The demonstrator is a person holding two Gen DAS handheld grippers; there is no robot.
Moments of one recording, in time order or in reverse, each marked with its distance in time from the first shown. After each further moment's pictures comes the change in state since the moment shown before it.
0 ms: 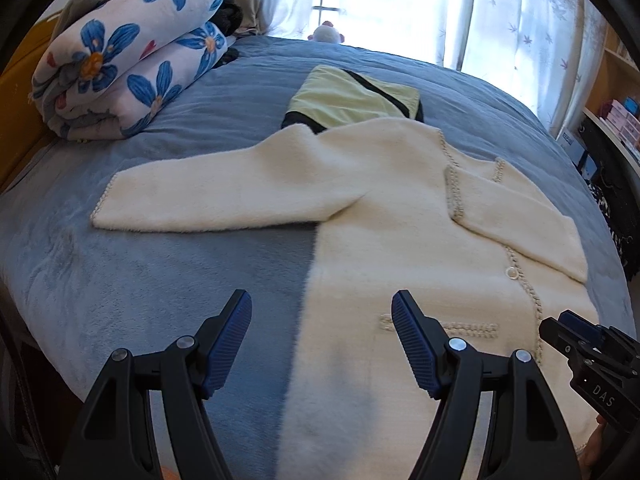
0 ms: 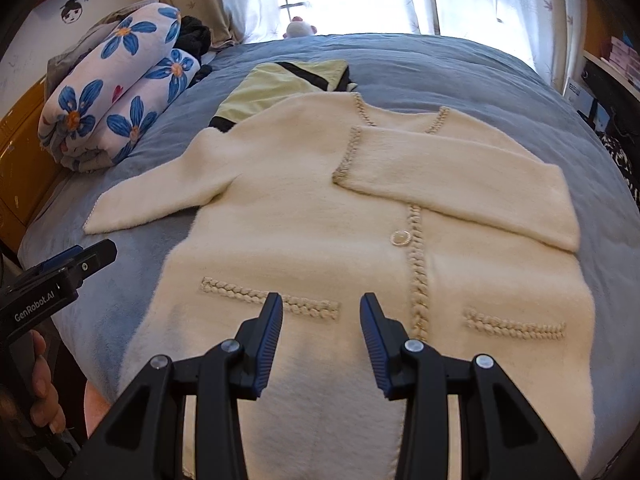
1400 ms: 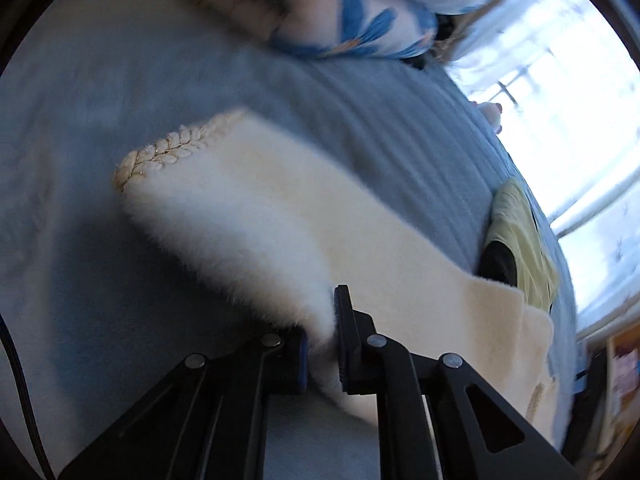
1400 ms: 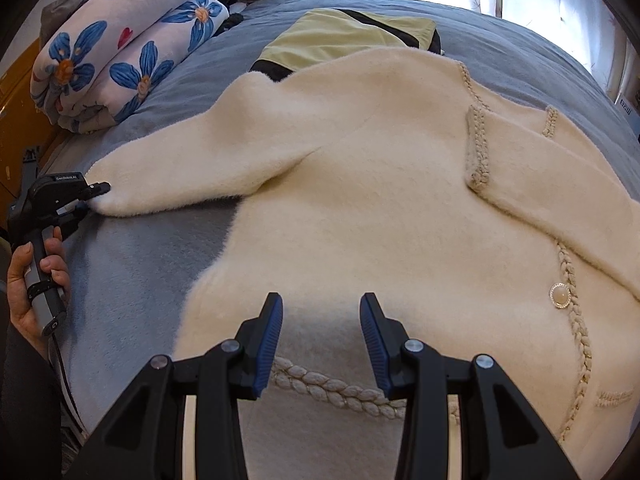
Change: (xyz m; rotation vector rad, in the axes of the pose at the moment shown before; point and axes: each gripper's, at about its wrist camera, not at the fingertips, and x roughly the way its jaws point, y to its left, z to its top) left arm 0.172 0.265 0.085 -0.633 -0.052 -0.025; right arm 0.119 0.090 0.044 -0.065 0.122 0.047
